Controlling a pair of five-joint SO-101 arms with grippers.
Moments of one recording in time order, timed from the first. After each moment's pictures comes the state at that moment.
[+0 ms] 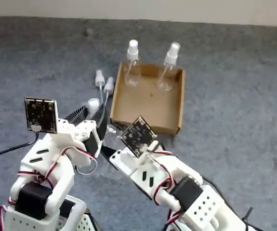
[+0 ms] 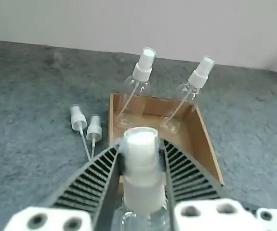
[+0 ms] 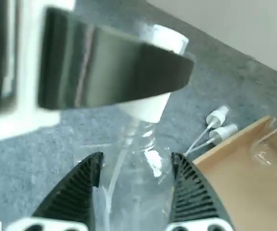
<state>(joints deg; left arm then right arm) 10.6 -79.0 53.4 57.0 21.8 -48.4 -71.7 66.1 32.5 4.9</state>
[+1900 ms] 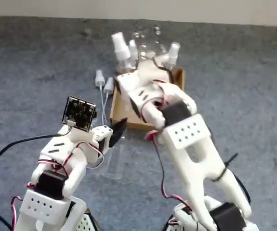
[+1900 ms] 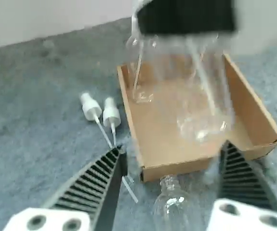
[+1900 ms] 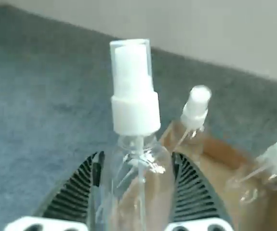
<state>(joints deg) 12.8 -78.5 68.8 44.9 4.1 -31.0 -21.7 15.1 42.9 -2.6</state>
